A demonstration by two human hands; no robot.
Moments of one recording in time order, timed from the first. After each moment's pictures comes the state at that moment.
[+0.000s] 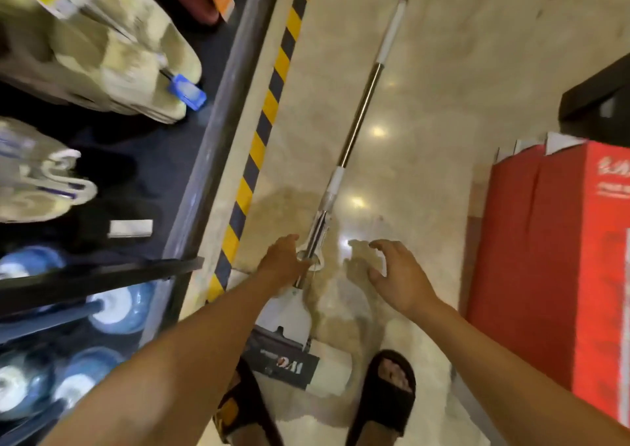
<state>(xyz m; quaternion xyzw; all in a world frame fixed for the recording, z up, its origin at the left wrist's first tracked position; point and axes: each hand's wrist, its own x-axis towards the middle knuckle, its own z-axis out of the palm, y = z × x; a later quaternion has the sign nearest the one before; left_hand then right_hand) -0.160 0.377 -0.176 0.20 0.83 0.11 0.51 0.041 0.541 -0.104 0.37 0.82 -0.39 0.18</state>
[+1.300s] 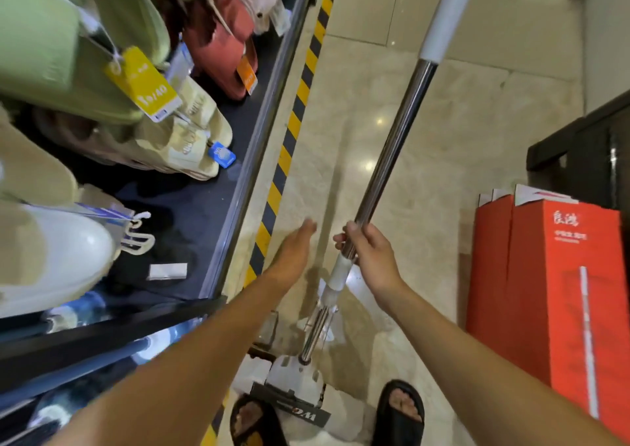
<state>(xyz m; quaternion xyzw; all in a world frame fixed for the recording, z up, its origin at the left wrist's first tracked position) -0.218 0.425 0.021 0.05 0.76 0.40 0.51 -0.099 0.524 0.040 0.48 0.51 -0.71 -0.10</state>
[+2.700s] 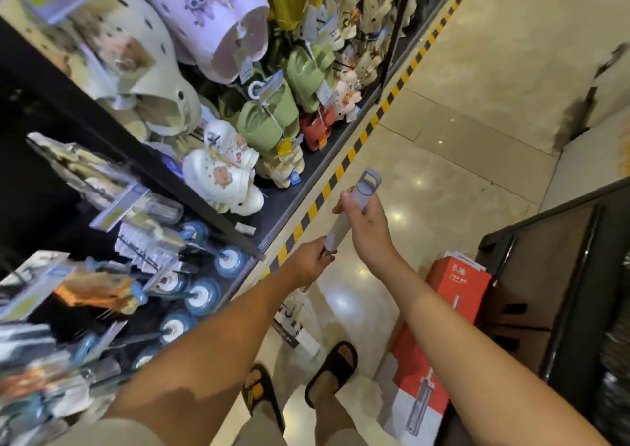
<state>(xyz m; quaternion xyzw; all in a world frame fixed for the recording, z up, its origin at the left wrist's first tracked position) -0.082 0.337 0.391 0.24 0.83 0.34 0.37 -0.031 0.479 0.515 0.22 0.71 -0.67 -0.08</state>
